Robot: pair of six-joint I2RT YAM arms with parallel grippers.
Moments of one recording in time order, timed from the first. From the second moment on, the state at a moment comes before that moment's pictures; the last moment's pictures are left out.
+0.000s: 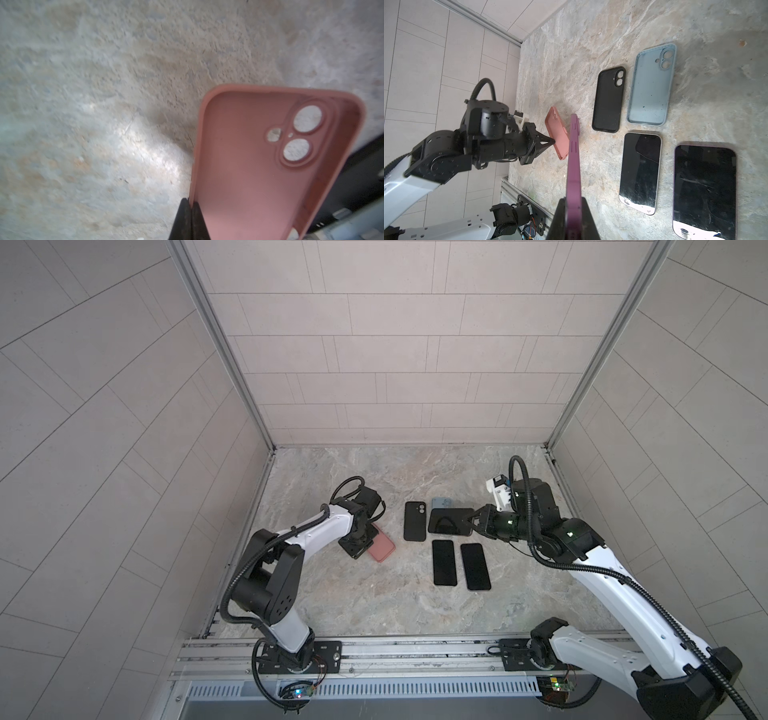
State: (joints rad) left arm -0.50 1.61 1.04 -0.82 -0.02 -1.32; right arm 0.40 1.02 1.03 -0.69 -0.38 0.74
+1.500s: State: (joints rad) left arm -0.45 1.49 0.96 -0.69 0.10 -0.60; right arm 0.78 0.90 0.30 0.09 -0.25 1.32
